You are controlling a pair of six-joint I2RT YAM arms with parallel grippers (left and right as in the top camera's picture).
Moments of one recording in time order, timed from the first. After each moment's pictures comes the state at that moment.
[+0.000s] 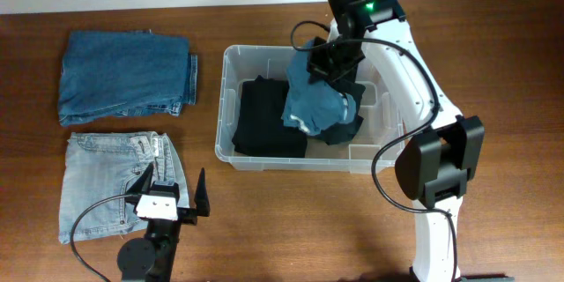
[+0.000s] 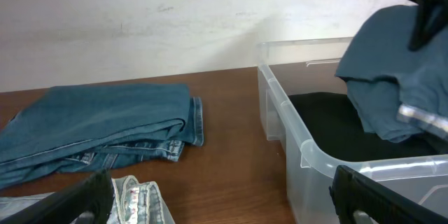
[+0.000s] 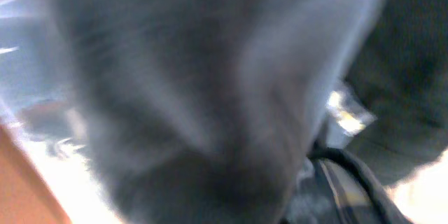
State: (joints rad) left arm -0.04 0.02 0.01 -0.07 0.08 0.05; right arm 0.29 2.24 2.20 -1.36 -0.37 0.60
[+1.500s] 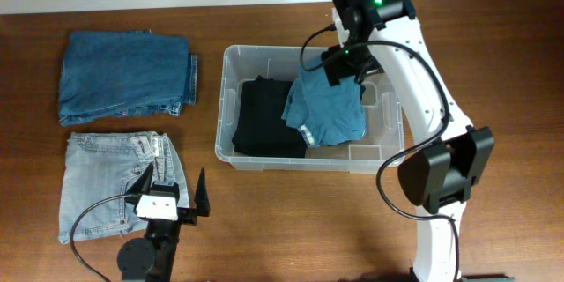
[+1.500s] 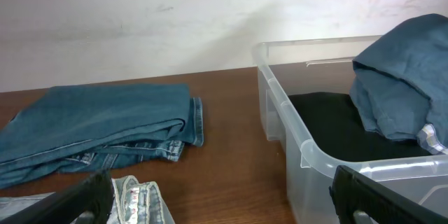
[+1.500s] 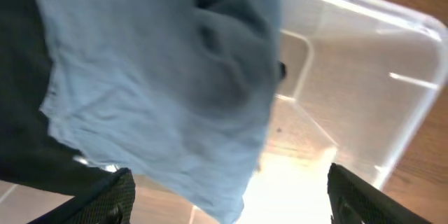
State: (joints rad) left arm -0.04 0.02 0.01 -0.07 0.08 0.05; right arm 0.29 2.19 2.29 -1.51 0.08 0.07
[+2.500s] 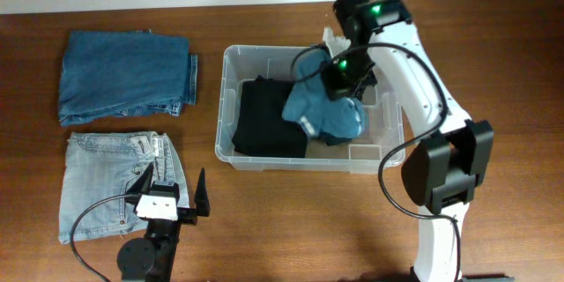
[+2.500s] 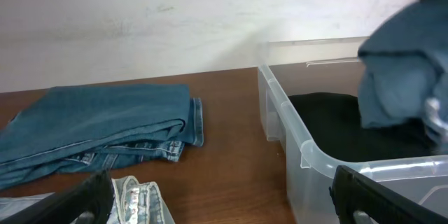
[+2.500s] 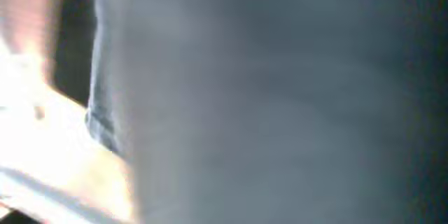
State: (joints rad) left arm -0.04 0.02 0.01 -0.07 0.08 0.05; right arm 0.26 2.18 2.18 -1.51 -0.32 0.04
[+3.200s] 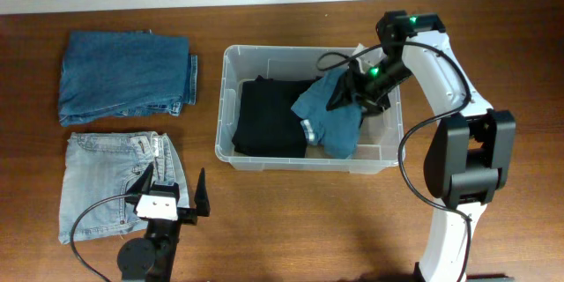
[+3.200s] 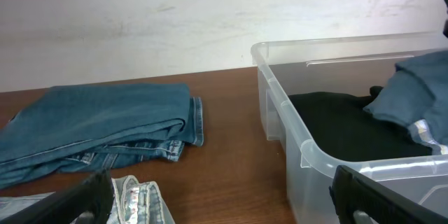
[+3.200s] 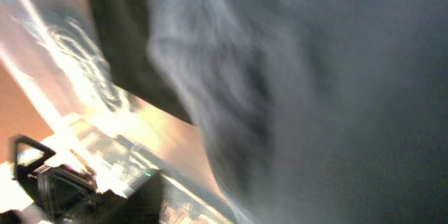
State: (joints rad) left arm -0.04 0.02 0.01 -0.07 0.08 0.05; right arm 0.09 2.16 1.87 -1.42 -0.67 0.10
